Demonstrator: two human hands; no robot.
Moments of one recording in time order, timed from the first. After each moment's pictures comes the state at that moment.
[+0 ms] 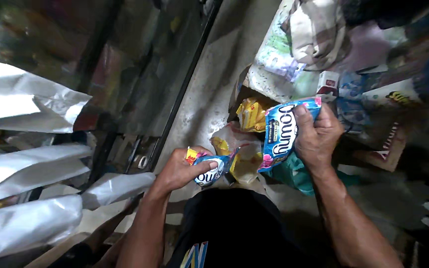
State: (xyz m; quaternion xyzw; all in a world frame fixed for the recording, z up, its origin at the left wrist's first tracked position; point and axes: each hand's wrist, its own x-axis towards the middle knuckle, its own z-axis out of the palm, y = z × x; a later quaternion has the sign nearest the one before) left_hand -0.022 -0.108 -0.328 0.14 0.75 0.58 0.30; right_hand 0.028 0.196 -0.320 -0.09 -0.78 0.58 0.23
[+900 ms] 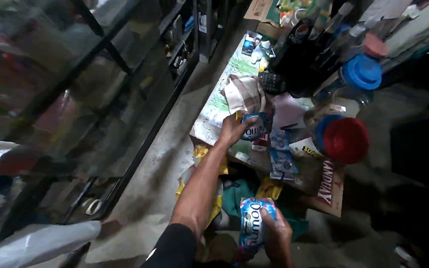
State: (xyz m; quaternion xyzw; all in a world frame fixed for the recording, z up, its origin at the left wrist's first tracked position) left_hand -0.152 0.284 -0.400 0.20 0.71 0.67 0.13; right_hand 0.158 0.305 -0.375 -0.38 -0.66 0.63 0.16
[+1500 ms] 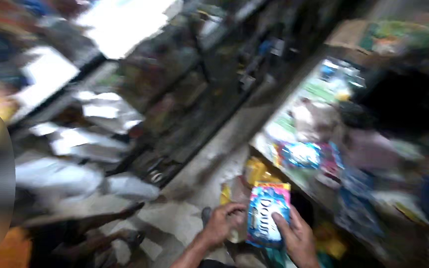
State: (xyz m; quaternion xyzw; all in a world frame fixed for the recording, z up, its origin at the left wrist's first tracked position) left_hand 0.084 0.040 -0.391 0.11 0.73 0.66 0.16; right_hand 0.099 0.264 -0.340 -0.06 -0.73 0.68 0.00
